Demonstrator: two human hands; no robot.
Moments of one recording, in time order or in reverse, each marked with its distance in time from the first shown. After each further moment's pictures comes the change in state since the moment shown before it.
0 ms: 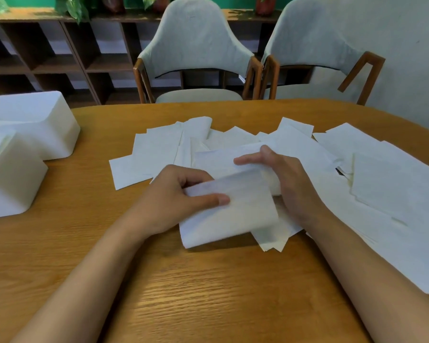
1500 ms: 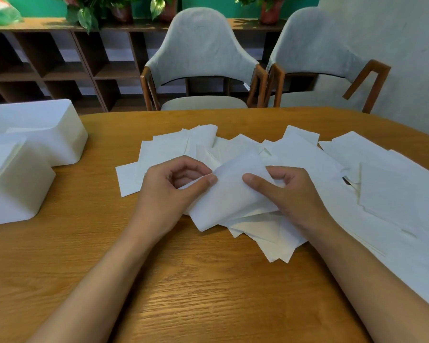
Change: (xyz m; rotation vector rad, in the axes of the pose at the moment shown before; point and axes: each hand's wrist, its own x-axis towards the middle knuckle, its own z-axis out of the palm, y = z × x) left_hand 0.008 -0.013 0.001 -0.147 0.410 0.073; right_hand -0.003 -0.002 0.005 0.017 0.078 0.099
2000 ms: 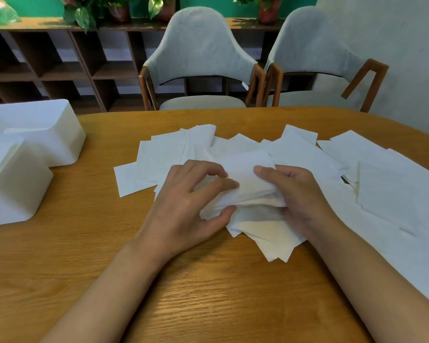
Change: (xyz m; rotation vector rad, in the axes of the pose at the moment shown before) left_hand -0.011 -0.012 0.012 0.700 -0.074 0.725; right_hand 0.005 -0.001 -0.002 0.217 0.078 0.215
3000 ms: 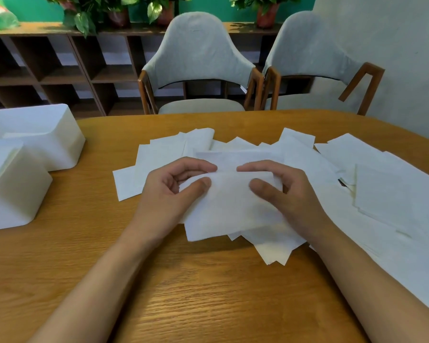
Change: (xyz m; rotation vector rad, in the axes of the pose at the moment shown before) left_hand 0.014 0.003 -0.020 -0.909 0.044 -0.712; right_hand -0.006 0.000 -0.003 -0.276 -0.178 -0.437
